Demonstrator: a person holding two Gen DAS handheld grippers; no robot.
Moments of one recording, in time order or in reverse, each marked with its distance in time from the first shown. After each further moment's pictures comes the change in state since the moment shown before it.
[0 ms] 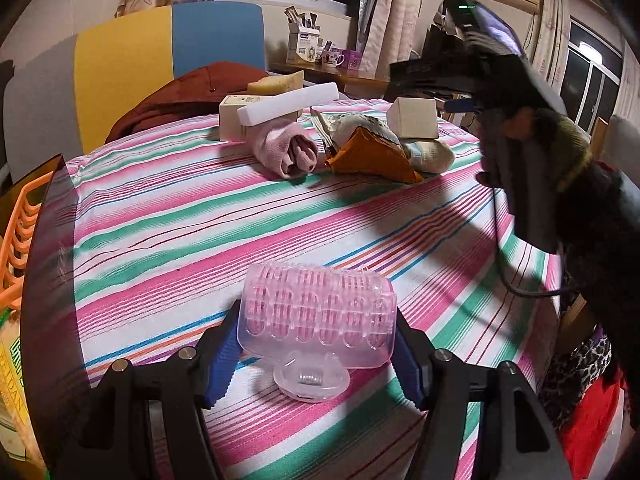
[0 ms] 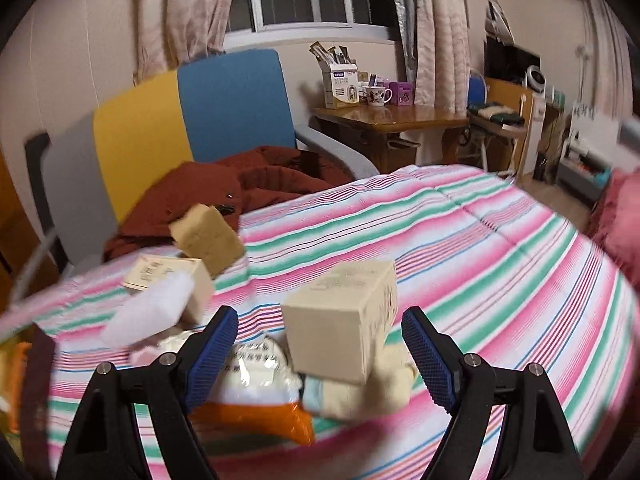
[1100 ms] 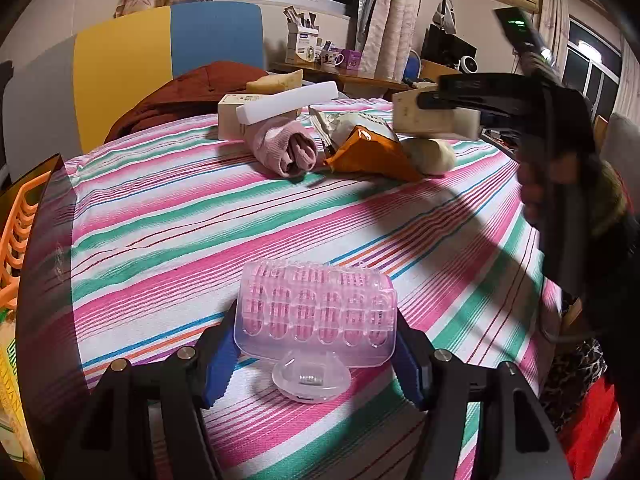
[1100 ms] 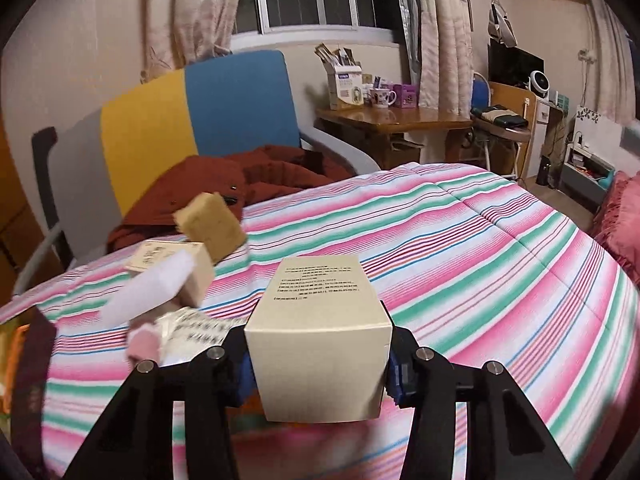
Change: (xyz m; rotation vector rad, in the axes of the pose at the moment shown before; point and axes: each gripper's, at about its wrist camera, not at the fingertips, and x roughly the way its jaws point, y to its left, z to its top) left arm 0.000 -0.001 -0.001 0.006 -0.001 0.003; right arm -0.026 -0.019 -0.028 0.042 -0.034 0.107
